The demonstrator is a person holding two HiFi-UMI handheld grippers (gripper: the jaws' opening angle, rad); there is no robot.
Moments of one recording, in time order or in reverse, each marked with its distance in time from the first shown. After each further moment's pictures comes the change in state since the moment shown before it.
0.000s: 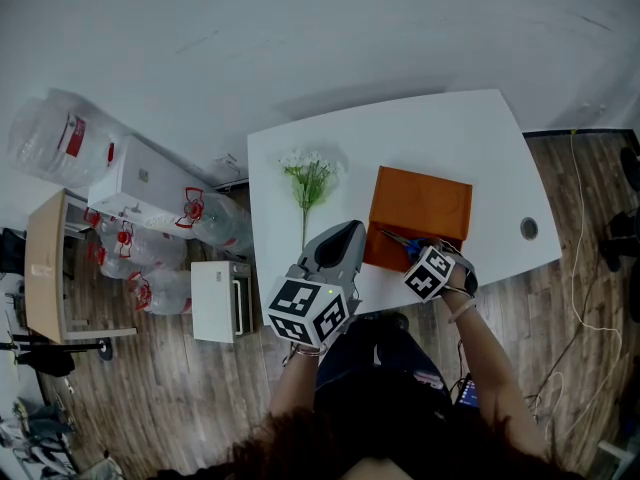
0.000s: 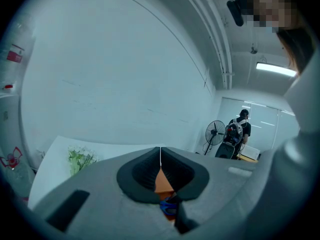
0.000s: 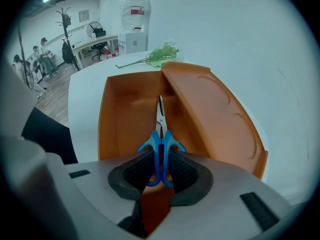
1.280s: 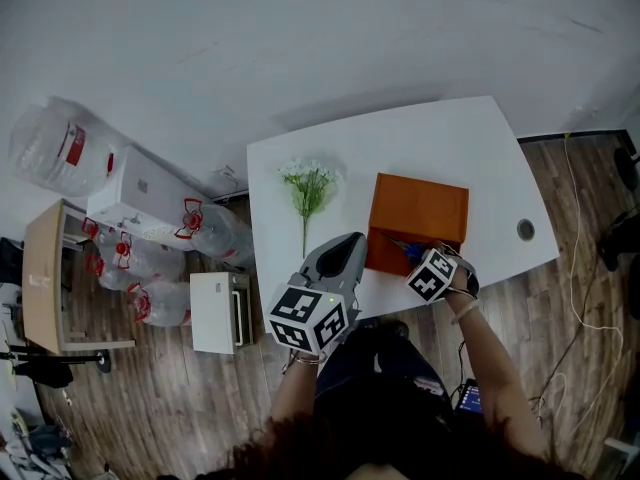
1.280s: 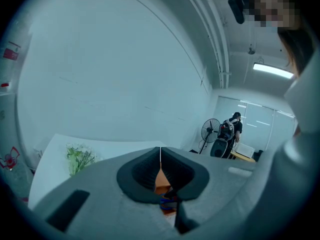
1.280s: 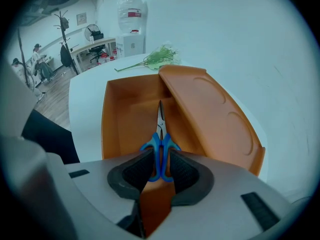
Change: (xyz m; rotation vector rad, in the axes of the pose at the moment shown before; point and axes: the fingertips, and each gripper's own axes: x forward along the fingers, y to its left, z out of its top) left arm -0.010 -0.005 -0.008 0.003 0.031 -0.045; right arm -0.005 -0.002 0.001 0.031 -0.017 -0.004
